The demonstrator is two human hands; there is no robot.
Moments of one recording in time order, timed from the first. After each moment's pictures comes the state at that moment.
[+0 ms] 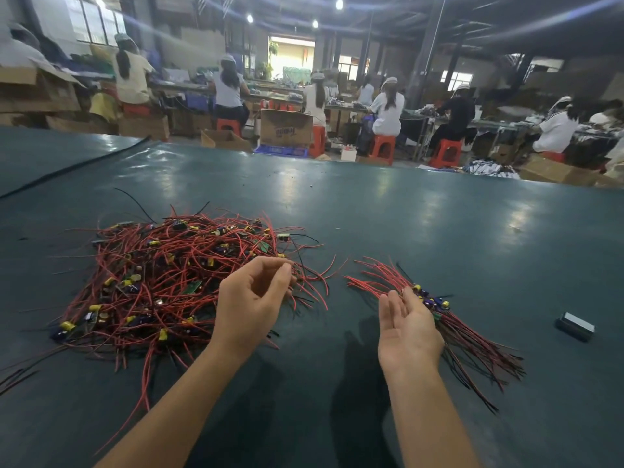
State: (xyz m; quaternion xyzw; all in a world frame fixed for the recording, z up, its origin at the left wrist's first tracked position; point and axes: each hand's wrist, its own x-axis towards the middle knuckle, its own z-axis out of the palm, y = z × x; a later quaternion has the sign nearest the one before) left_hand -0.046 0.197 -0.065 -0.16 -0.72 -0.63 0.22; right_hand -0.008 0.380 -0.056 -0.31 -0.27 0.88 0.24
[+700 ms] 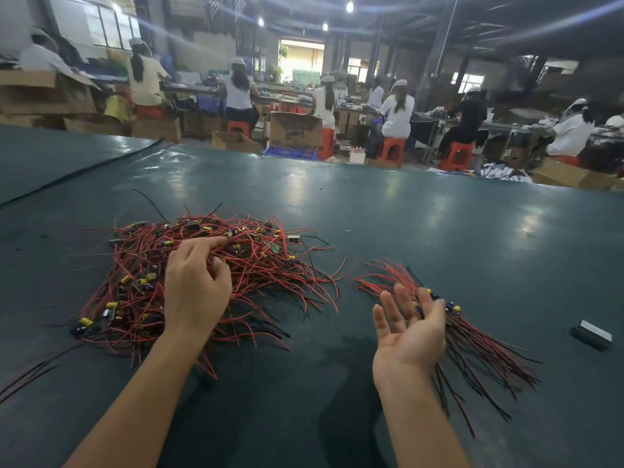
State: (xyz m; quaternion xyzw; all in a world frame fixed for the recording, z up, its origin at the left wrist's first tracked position) left_hand -0.078 0.130 -0.069 -0.03 -0.85 -0.36 0.37; right_hand -0.006 0.361 -0.061 -0.26 -0.31 0.86 0.29
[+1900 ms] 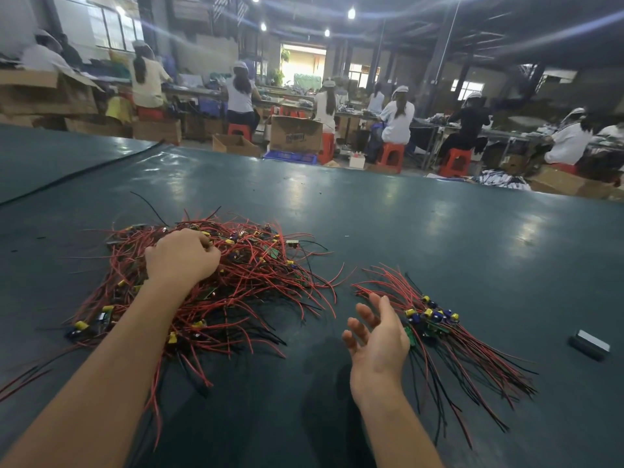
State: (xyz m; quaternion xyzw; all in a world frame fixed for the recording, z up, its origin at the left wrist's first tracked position) left_hand -0.132 0.105 -0.030 0.10 -0.97 -0.18 0.13; right_hand -0.011 0.339 -0.070 -0.27 -0.43 0.84 0.21
